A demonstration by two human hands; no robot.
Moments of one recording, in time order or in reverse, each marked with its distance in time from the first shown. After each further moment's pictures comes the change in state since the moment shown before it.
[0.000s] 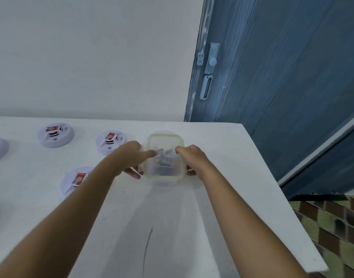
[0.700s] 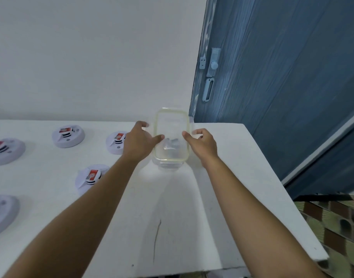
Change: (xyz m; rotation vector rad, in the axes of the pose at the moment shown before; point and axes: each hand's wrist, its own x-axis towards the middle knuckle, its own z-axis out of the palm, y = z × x) left_hand -0.005 0.012 0.003 -0.060 0.472 0.332; right_hand 0.001 -0.011 -0.005 0.059 0.330 -0.223
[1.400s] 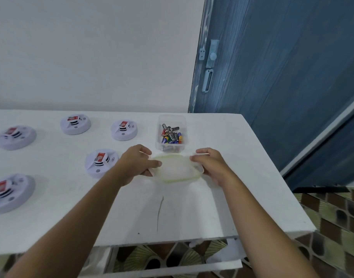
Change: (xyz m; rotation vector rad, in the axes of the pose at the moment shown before) left_hand -0.085 -0.035 -0.026 -0.243 -0.373 -0.302; right_hand -0.078 0.051 -0.036 0.205 -0.256 0.260
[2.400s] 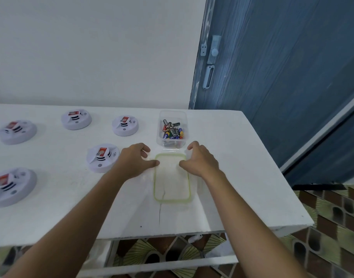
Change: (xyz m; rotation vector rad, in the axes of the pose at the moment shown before) left_hand 0.002 -0.020 -0.009 0.566 0.112 0.233; right_hand -0.025 -0.016 0.038 -0.886 0.042 -0.176
